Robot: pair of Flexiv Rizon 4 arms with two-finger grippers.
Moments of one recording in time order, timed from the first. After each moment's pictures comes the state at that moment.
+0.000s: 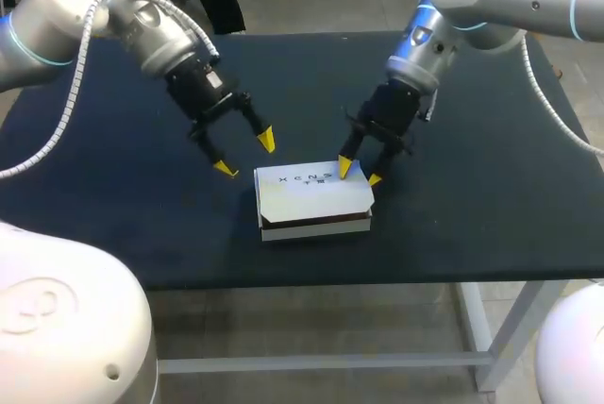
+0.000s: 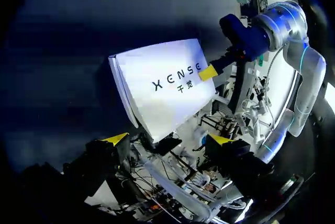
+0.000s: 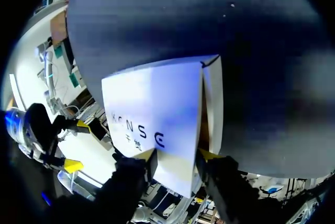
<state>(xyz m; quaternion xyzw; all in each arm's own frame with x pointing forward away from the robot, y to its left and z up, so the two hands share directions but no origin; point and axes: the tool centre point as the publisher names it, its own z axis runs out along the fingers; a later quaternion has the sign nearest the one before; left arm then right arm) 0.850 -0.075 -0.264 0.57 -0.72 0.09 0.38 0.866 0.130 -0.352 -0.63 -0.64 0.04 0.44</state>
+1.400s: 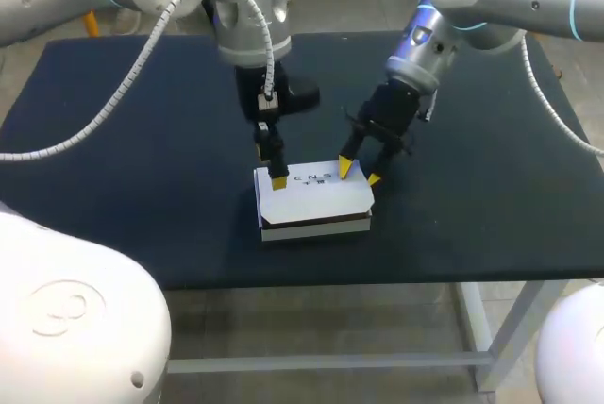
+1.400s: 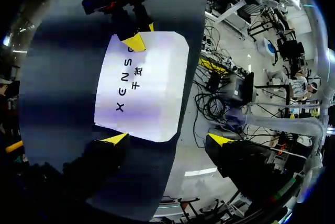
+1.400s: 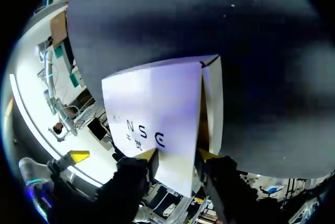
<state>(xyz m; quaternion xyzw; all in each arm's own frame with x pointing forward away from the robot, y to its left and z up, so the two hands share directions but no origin) 0.816 -0.105 -0.258 0.13 -0.98 0.03 0.11 0.866 0.130 -0.352 -0.63 -0.64 0.04 0.44</state>
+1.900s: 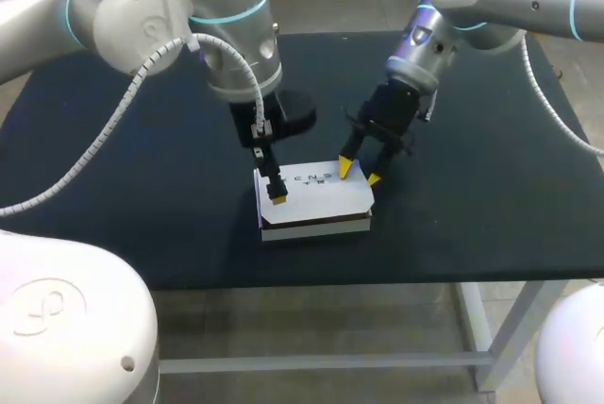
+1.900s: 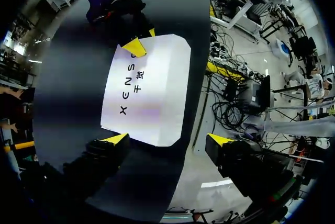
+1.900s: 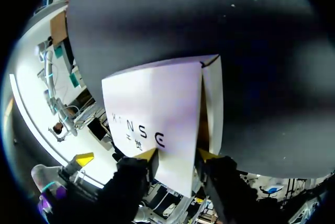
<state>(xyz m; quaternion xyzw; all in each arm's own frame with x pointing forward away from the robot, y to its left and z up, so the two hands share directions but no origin) 0.806 -0.103 -0.268 0.13 -0.99 0.06 0.02 0.866 0.130 -0.352 -0.63 -0.64 0.04 0.44</state>
